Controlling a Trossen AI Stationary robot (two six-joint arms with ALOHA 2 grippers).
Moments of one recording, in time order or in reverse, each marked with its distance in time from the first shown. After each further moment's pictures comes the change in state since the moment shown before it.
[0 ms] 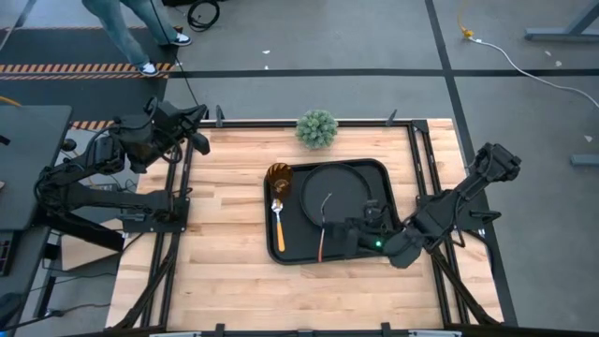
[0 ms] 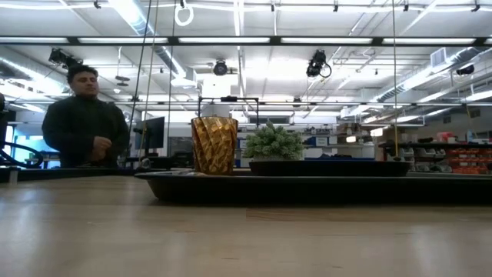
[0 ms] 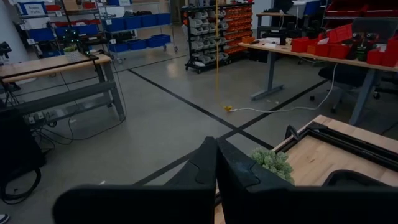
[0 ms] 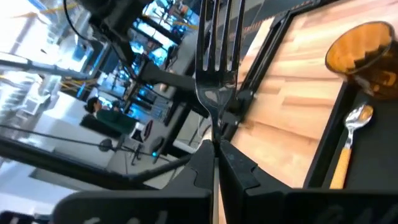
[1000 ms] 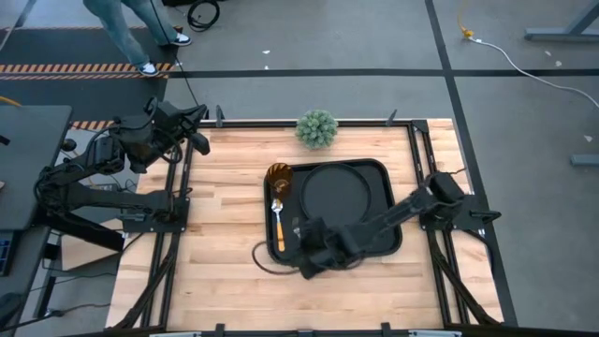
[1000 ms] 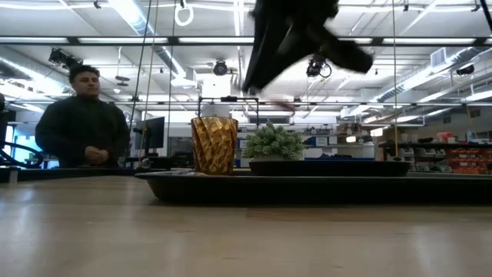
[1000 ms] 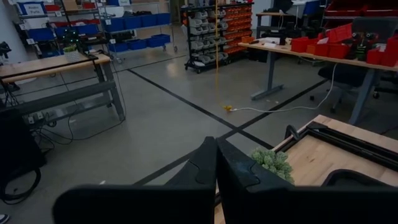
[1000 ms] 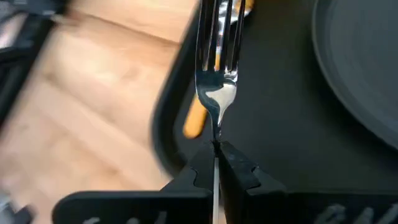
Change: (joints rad) left arm 0.000 0.000 0.000 -0.001 0.000 0.000; right arm -0.198 0.554 0.382 -0.631 -0.424 0.248
